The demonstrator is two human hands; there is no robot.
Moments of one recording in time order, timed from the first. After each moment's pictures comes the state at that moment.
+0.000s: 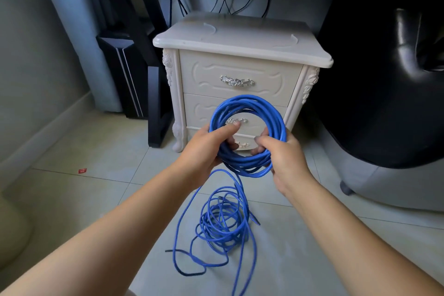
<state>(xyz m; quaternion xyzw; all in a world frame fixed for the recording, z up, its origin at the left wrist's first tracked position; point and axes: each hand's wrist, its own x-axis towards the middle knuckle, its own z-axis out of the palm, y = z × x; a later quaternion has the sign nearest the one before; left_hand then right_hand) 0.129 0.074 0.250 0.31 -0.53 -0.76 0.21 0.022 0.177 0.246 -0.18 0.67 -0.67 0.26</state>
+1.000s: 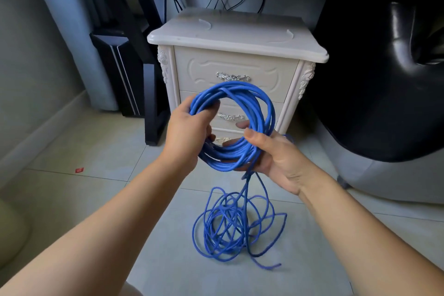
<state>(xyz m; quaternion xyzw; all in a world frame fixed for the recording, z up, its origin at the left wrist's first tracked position) 0.132 0.069 0.270 0.31 -0.57 -0.66 0.38 0.022 0.193 0.259 -0.26 0.53 -0.64 0.49</state>
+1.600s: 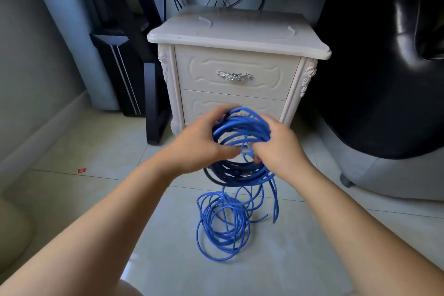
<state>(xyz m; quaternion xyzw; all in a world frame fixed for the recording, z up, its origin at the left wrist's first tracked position) 0.148 0.064 0.269 0.18 -0.82 -0.51 0.18 0.024 0.183 0.263 -0.38 0.79 -0.45 0.17</state>
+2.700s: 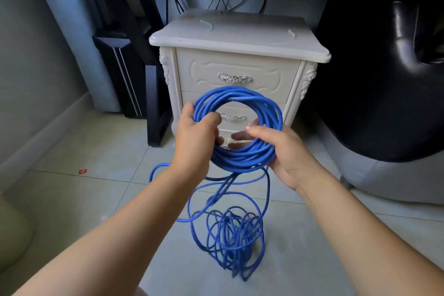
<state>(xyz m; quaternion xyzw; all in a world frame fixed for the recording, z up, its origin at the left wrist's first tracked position) 0.124 0.082 0.264 0.30 -0.54 -0.67 0.41 0.019 0.189 0.270 -0.25 0.59 -0.65 0.41</state>
